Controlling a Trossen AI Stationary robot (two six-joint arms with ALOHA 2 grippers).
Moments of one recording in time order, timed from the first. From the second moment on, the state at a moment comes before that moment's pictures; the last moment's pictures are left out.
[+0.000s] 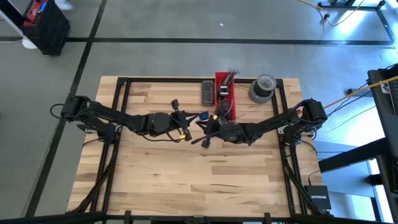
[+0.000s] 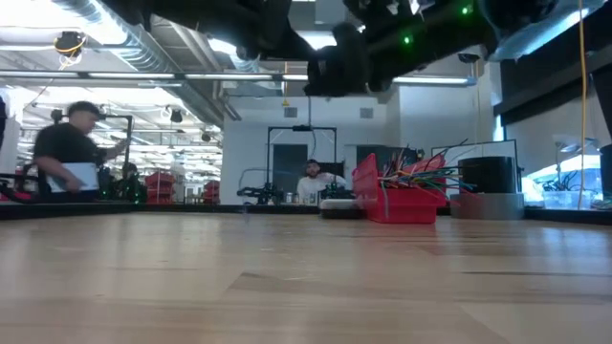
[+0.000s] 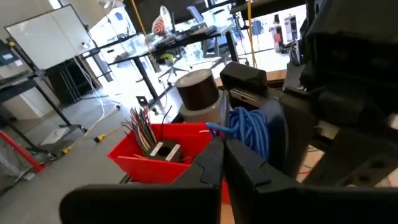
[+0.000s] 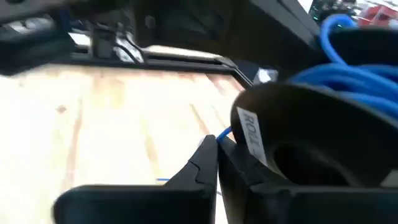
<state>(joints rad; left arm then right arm) -0.09 1.44 0.80 0.52 -0.57 0.24 0.16 1.67 0.84 0.56 0.55 -0.09</state>
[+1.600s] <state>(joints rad) -0.12 1.39 0.81 0.52 -0.57 0.26 0.09 1.75 0.64 0.81 0.32 -0.03</state>
